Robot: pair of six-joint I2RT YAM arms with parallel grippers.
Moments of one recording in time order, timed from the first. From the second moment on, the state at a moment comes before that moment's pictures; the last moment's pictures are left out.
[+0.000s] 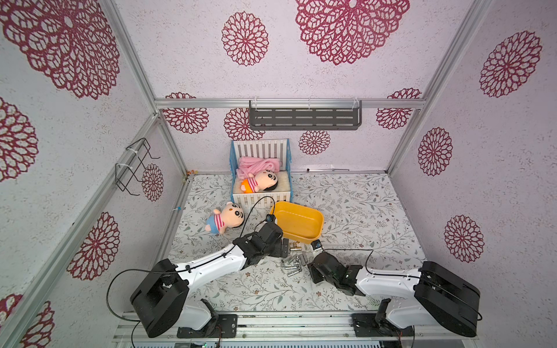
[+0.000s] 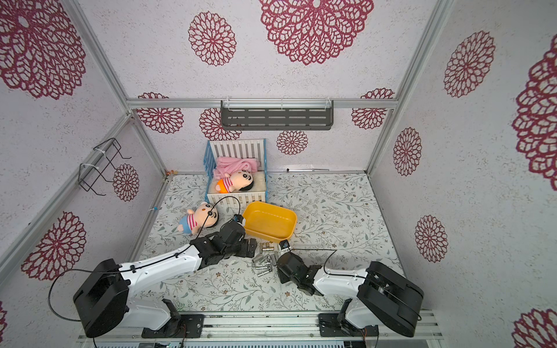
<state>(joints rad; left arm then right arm) -0.80 1.41 0.81 -0.31 -0.19 -0.56 0.95 1.37 0.43 0.03 0.28 0.50</state>
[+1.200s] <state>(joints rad) -0.80 1.41 0.81 -0.31 -0.23 -0.54 0.94 1.33 0.43 -0.01 0.37 0.54</state>
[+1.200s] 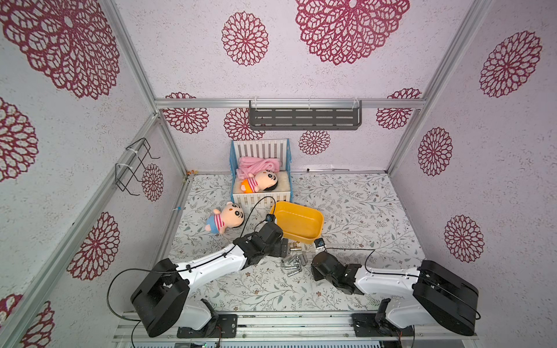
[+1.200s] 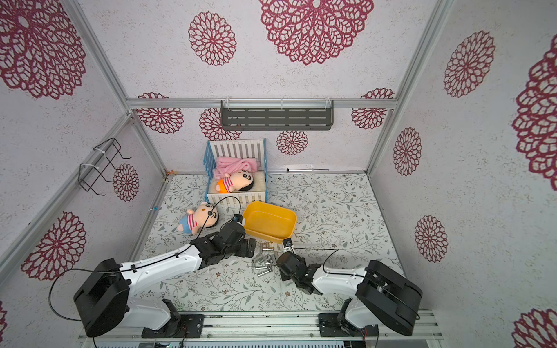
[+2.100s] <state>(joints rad) -0.80 1.07 0.54 -0.02 -0.23 -0.49 0.63 1.73 1.07 -0.05 0.16 0.38</state>
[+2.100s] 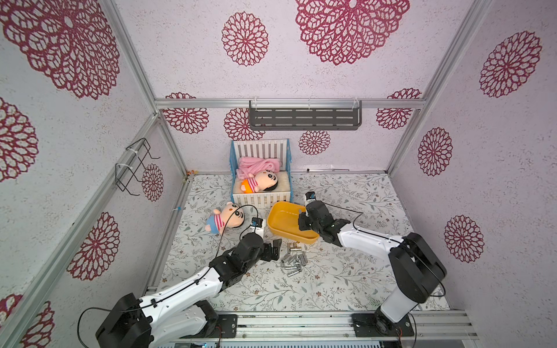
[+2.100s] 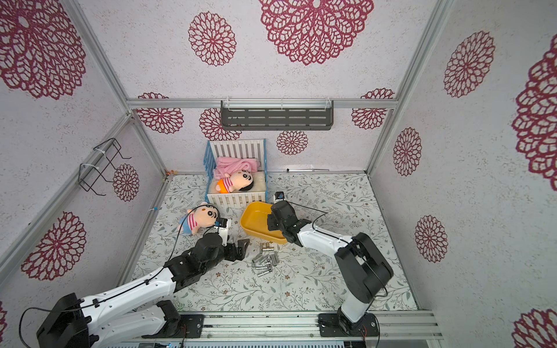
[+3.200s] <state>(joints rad) -0.84 1.39 0.83 -0.34 -0.13 -0.35 0.61 1.29 0.66 0.03 0.03 0.36</state>
